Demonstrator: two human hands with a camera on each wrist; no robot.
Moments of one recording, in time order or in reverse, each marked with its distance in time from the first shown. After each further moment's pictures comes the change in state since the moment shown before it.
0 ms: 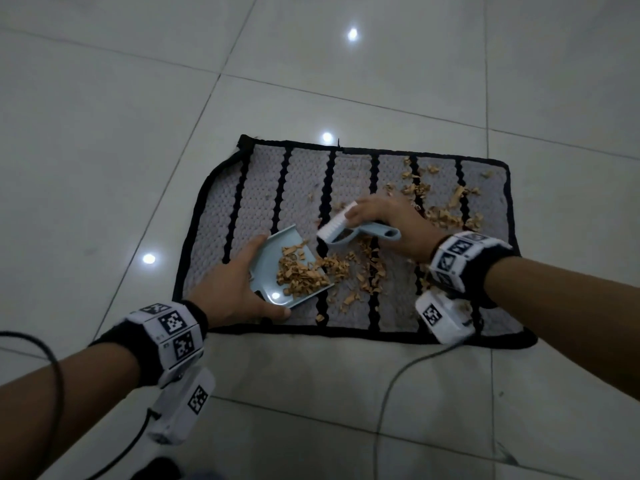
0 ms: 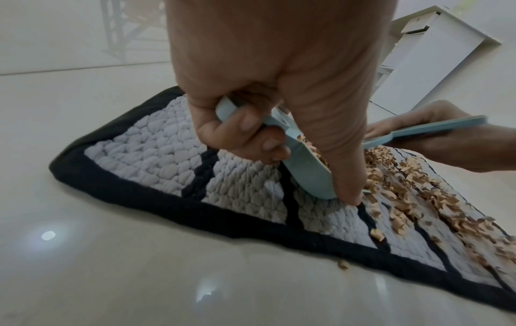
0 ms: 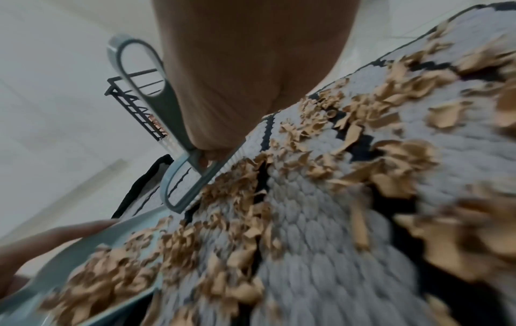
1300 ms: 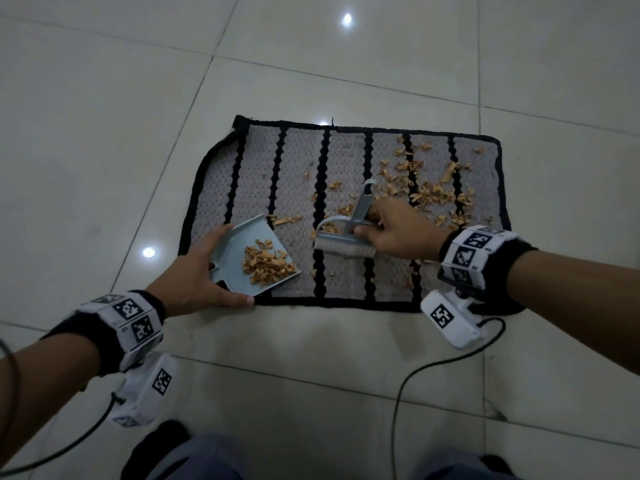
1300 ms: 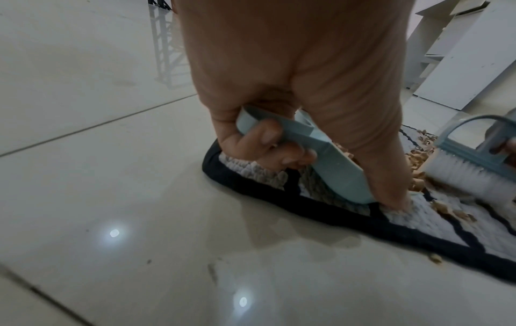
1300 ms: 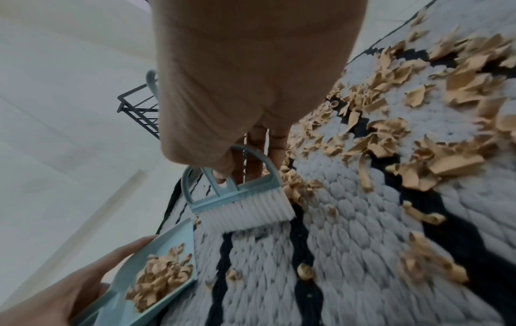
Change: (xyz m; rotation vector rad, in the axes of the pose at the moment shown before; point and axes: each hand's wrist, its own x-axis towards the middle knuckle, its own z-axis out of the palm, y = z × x) left_hand -0.035 -0.038 -0.018 0.012 0.060 0.006; right_hand -0.033 -0.036 0.007 0.101 -0.208 0.303
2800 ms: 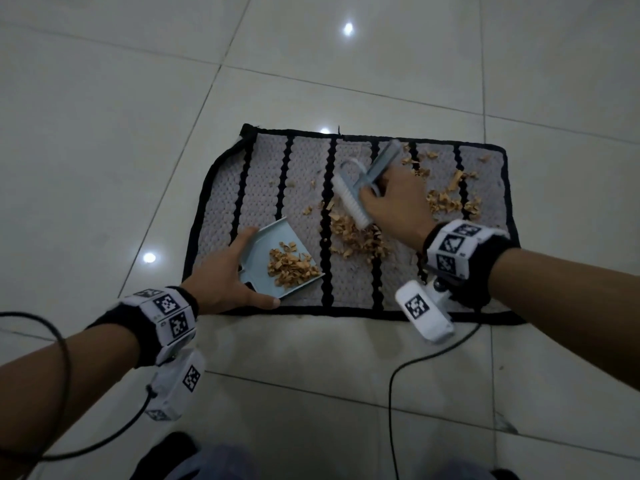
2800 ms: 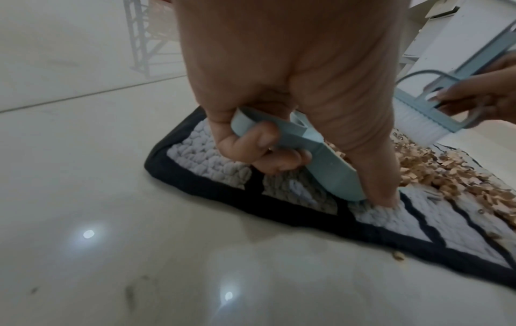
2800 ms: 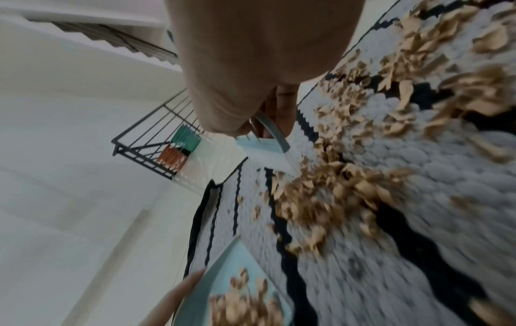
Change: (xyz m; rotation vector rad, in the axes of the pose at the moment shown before) left_hand 0.023 0.011 0.011 0.069 -0.059 0.001; right_hand 0.029 -0.024 -0.005 0.154 0.558 0.088
